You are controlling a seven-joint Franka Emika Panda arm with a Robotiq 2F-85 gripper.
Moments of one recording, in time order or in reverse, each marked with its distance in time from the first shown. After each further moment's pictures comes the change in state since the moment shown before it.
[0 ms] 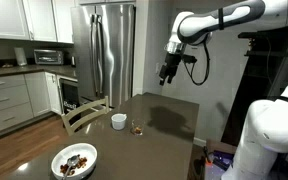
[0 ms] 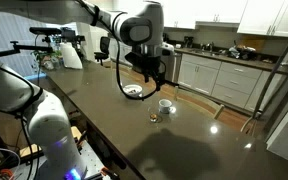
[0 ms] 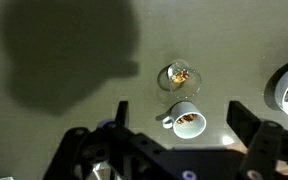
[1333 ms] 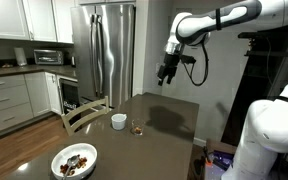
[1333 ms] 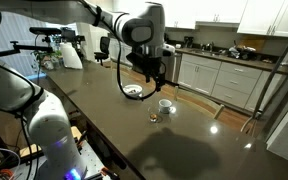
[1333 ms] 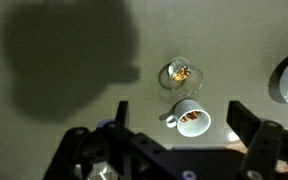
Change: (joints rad) arm -0.001 0.032 0.003 0.017 0.011 0.006 0.053
